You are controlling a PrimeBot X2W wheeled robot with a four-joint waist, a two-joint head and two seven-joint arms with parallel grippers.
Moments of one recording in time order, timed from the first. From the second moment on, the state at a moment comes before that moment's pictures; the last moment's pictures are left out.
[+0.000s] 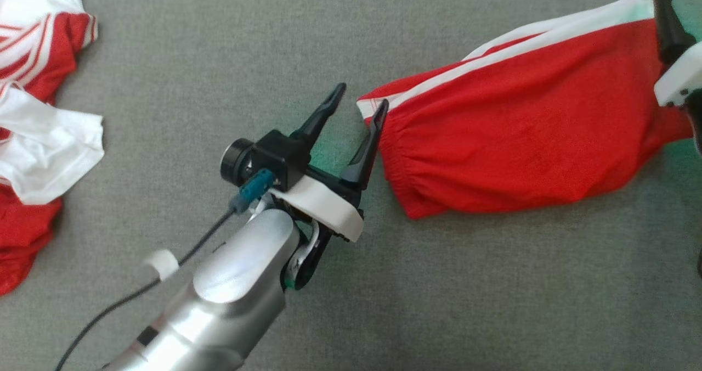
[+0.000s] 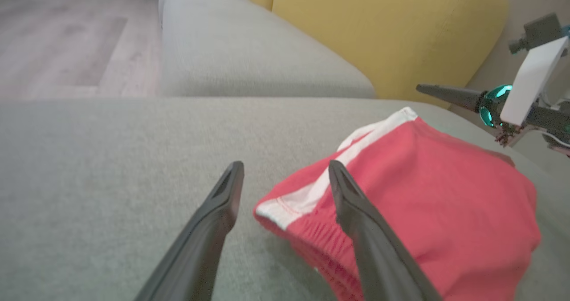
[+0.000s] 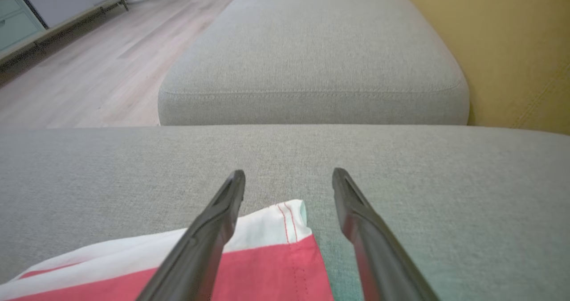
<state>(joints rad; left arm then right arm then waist) -0.67 0.12 -0.85 0.41 -0.65 0.06 -0.18 -0.81 -0.44 0.21 0.71 0.47 0.13 0.06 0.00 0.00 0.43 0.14</state>
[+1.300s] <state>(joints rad) -0.16 0.09 -0.61 0.04 -0.21 0.22 -0.26 -0.56 -0.54 0.24 0.91 0.70 0.13 0.08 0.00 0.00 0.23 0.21</state>
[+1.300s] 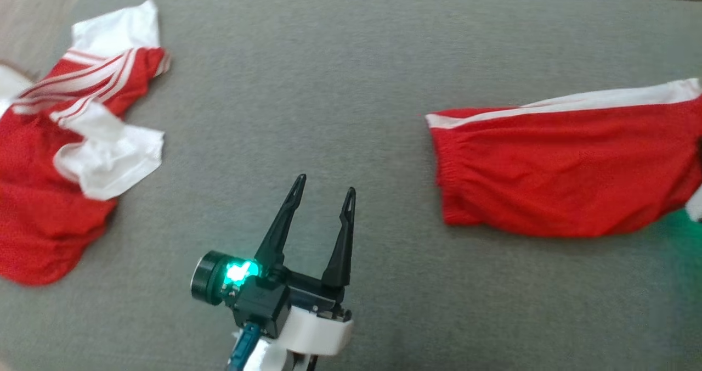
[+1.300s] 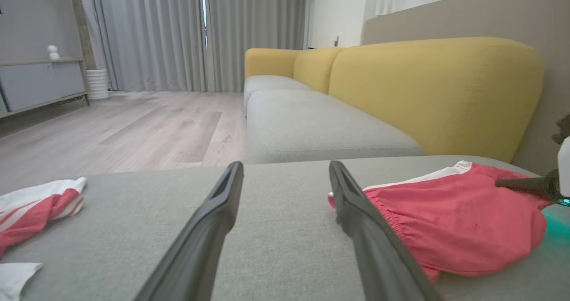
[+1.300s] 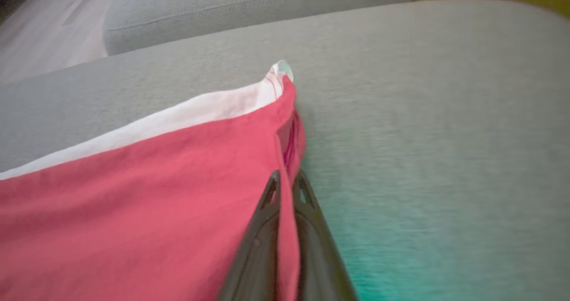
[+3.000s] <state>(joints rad) -0.08 0.07 -0.54 0.12 -0.19 0.15 -0.26 -0.11 -0.20 0.39 0.20 0.58 0.13 0.04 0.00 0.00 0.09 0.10</state>
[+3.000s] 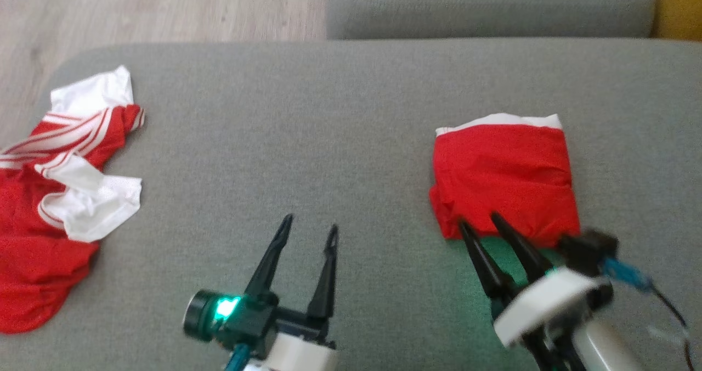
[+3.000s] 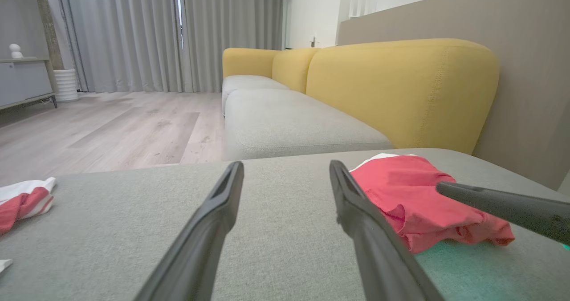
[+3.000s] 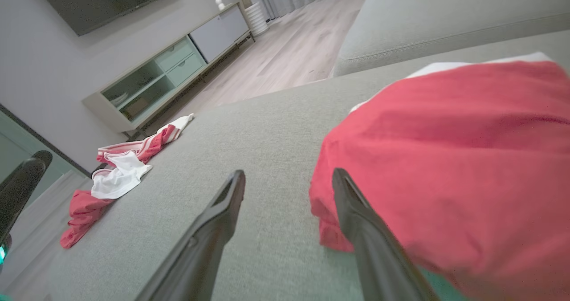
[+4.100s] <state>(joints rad) 0.22 0.08 -0.30 -0.01 -0.15 0.19 -0.26 0.14 -0.14 0.08 0.17 0.18 0.13 -0.25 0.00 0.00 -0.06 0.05</state>
